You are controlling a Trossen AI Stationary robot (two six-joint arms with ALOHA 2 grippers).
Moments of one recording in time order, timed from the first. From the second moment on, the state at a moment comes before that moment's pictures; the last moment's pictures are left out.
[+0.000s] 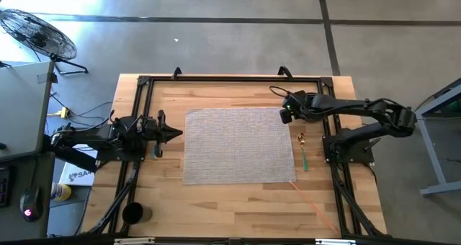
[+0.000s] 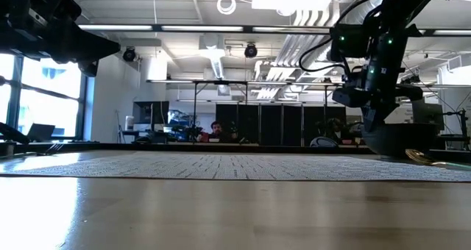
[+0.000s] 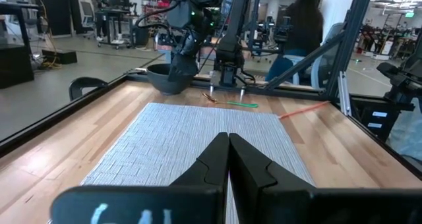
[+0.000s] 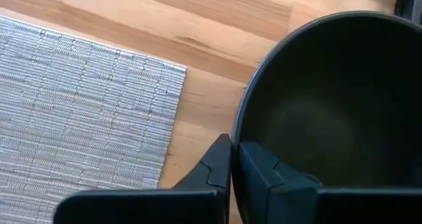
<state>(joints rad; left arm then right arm) -0.01 0.02 0.05 -0.01 -0.07 -0.08 -0.47 1.27 0.68 -0.72 0.41 0.77</state>
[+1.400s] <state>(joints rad) -0.01 0.02 0.05 -0.01 -0.07 -0.08 0.14 2.04 1.62 -0.82 0.29 0.39</state>
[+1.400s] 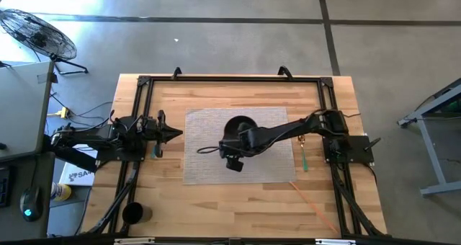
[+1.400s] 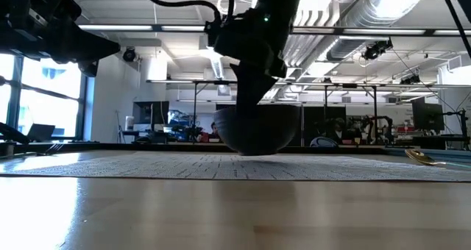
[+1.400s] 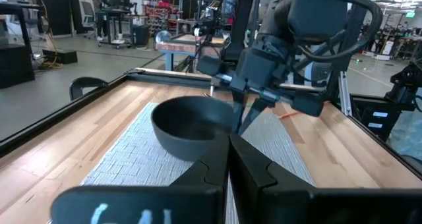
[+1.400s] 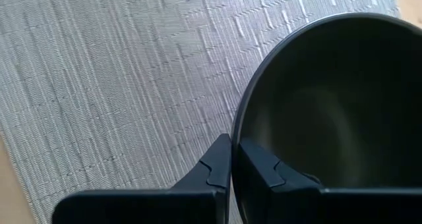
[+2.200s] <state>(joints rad) -0.01 0.02 0.05 -0.01 -0.07 -0.08 0.15 2.04 1.53 -0.68 0.23 0.34</state>
